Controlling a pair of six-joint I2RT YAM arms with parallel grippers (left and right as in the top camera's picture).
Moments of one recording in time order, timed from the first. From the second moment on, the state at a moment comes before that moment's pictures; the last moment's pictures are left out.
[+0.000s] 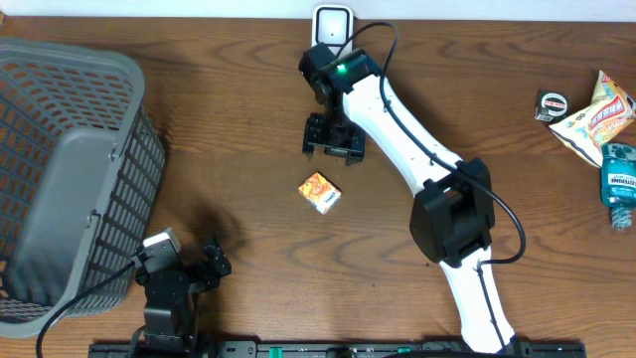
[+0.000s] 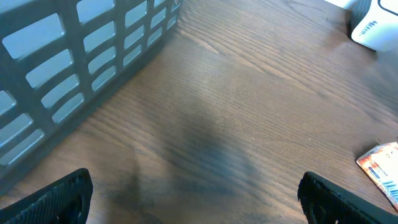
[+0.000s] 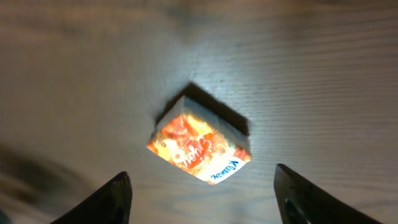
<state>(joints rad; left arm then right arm) -0.13 0.01 0.17 -0.71 -0.23 -0.44 0.58 2.35 2.18 -1.41 -0.20 0.66</state>
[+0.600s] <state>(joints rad) -0.13 0.01 0.17 -0.71 -0.23 -0.44 0.56 2.32 1.80 -1.09 -0.39 0.51</state>
